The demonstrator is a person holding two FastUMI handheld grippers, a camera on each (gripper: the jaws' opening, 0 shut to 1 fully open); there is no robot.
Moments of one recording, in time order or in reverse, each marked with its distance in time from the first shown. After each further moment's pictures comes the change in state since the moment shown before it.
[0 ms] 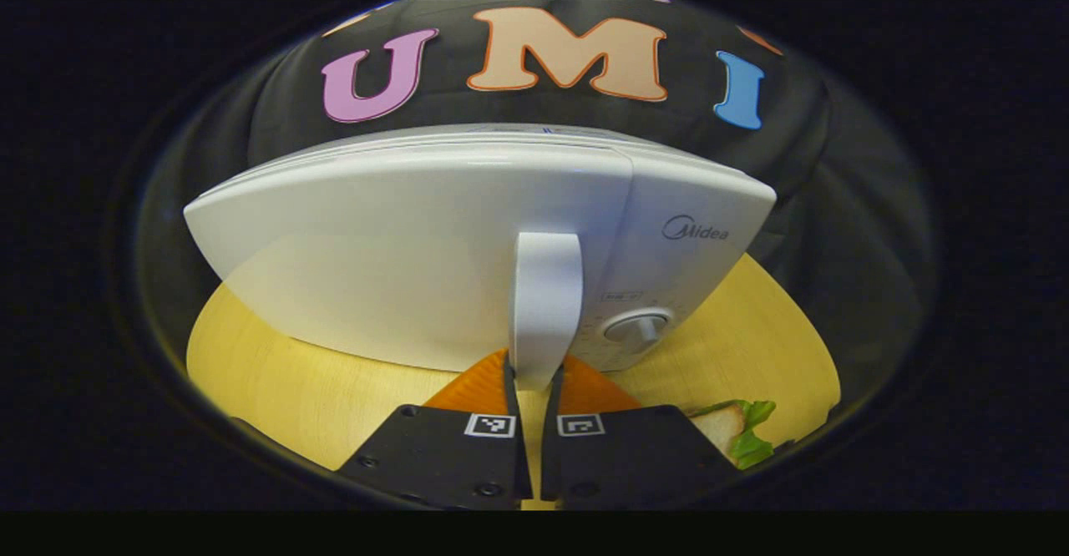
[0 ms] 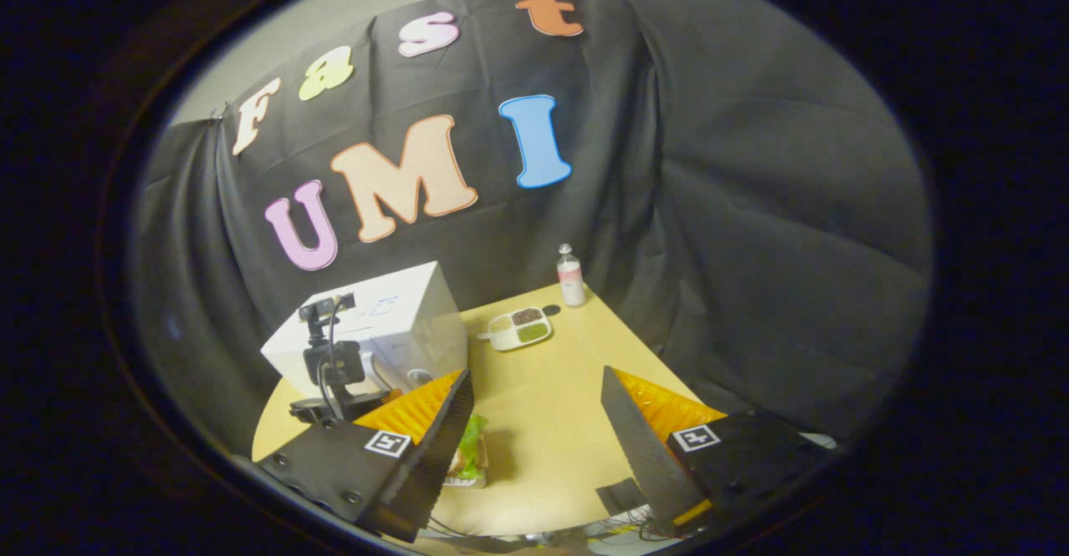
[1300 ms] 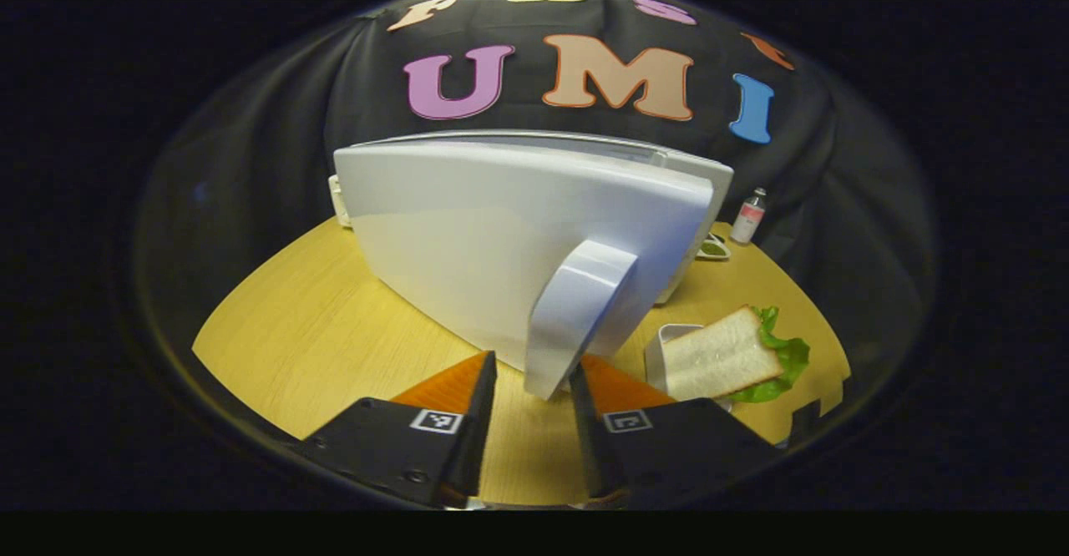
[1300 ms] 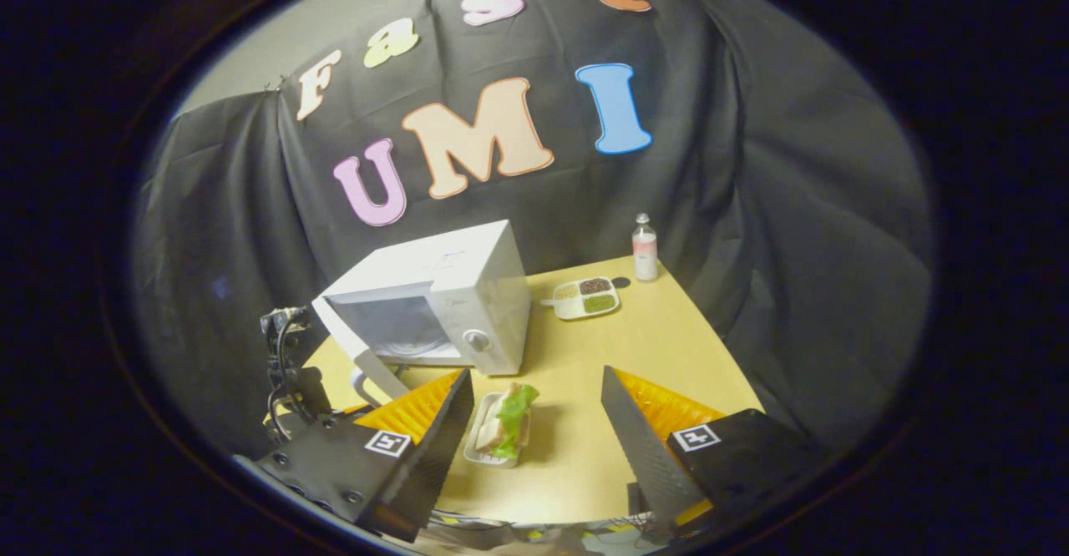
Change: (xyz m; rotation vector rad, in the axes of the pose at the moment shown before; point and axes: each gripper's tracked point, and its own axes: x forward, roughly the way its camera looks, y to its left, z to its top) left arm -0.118 0.070 -0.086 -0.062 -0.039 0.095; right arm 0.019 0.059 -0.038 -0.091 0.106 0.233
